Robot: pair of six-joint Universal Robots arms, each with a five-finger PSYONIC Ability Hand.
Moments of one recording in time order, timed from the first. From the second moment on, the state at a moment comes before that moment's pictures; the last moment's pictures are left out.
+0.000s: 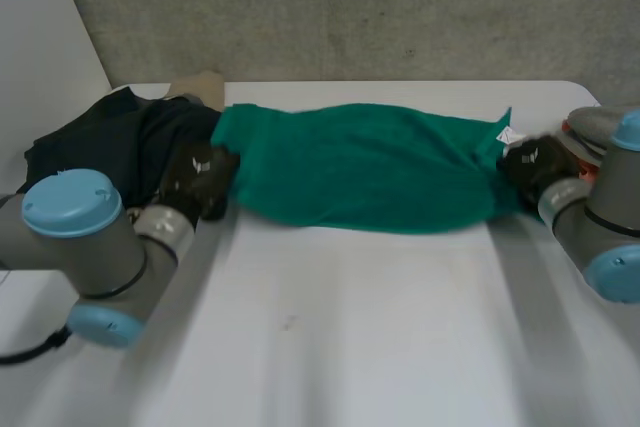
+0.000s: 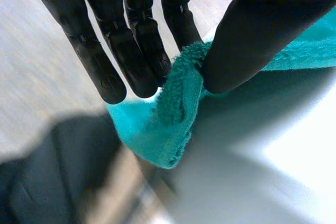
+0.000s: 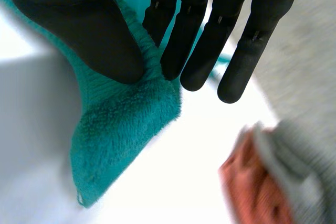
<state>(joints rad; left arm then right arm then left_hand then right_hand) 4.35 -2.12 -1.64 3.65 -1.43 3.56 1.74 -0.93 1.37 -0.12 1.47 2.37 1.14 1.20 1.19 1.20 0.98 1.12 1.19 1.20 1.20 1.00</state>
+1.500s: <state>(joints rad) 4.27 -2.34 -1.22 3.59 -1.63 3.74 1.63 -0.90 1.22 -0.05 1.46 2.18 1.14 1.20 1.19 1.20 1.01 0.23 0.22 0.23 0.23 0.07</state>
